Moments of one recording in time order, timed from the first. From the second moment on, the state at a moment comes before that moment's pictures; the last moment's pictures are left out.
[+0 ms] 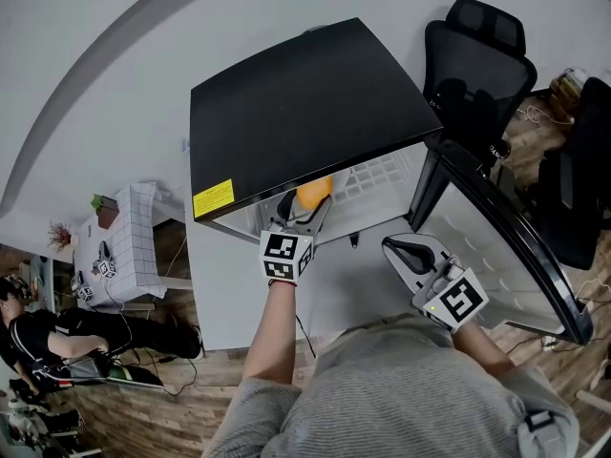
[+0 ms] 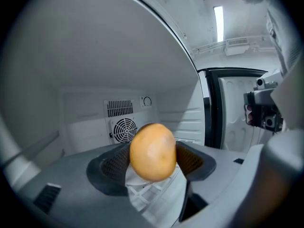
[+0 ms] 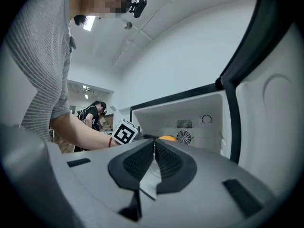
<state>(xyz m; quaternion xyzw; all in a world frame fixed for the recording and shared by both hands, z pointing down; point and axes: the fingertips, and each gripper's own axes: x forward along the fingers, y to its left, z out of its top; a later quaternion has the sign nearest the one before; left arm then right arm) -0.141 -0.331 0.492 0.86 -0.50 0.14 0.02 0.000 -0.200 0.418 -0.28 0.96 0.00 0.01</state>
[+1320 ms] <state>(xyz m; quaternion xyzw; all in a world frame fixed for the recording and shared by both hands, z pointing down) -0.147 -0.389 0.524 0.84 -0.50 0.22 0.05 -0.054 -0.241 0.469 -0.28 0.96 0.00 -0.05</state>
